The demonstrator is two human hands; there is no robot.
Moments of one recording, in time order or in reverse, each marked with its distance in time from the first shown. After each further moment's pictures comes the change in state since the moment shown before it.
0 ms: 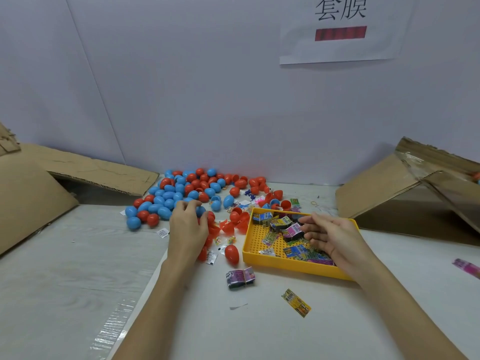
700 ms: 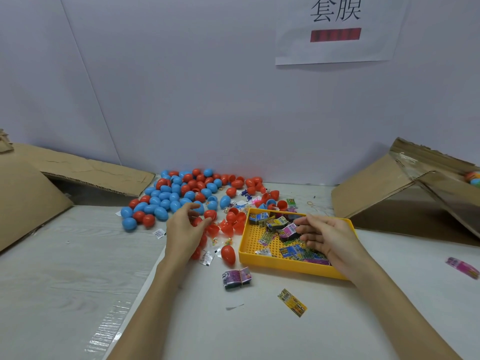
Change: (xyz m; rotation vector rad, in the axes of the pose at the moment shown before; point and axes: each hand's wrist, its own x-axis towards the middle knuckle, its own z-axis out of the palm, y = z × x) left_hand 0.003 -0.011 0.004 -0.264 -0.073 -0.088; right_hand 0.000 0.002 0.002 -0.045 0.002 -0.011
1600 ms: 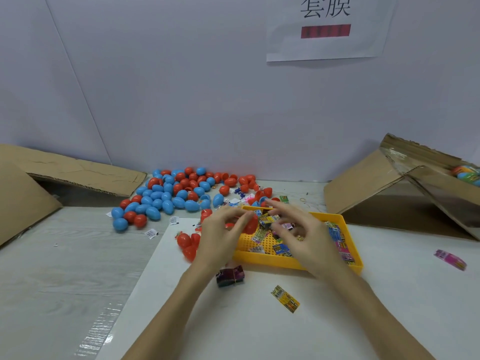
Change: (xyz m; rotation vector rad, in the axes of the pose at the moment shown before) left_hand -0.051 0.077 0.028 -0.287 -0.246 0.253; right_hand -0.027 0.001 0.029 -0.640 -0.100 -0.632
